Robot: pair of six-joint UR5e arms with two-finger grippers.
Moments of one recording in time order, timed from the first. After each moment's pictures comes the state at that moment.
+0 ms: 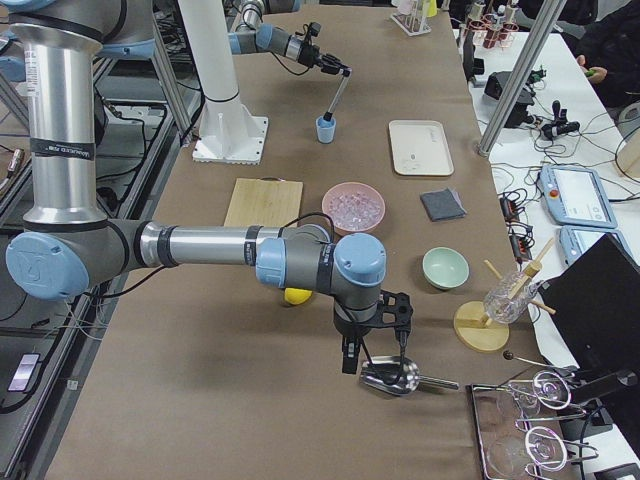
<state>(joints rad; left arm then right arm) -0.12 -2.06 -1.92 -2.01 -0.43 -1.29 1.68 -1.61 1.67 -1.67 2.23 -0.04</state>
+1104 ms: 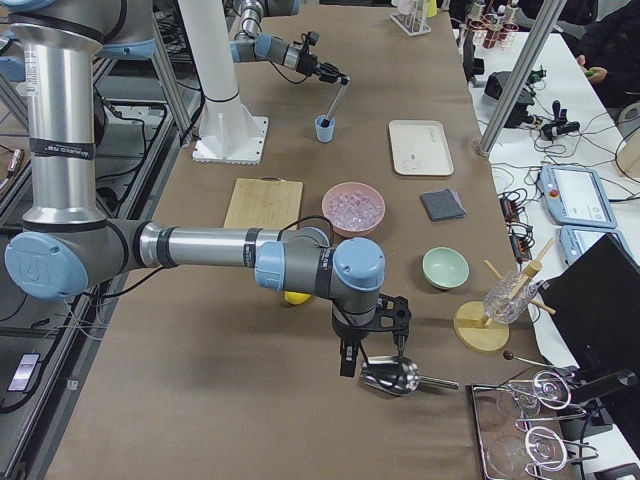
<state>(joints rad) -0.11 -2.10 -1.87 -2.07 -0.42 -1.28 1.68 -1.62 1.66 -1.66 2.23 -0.05</state>
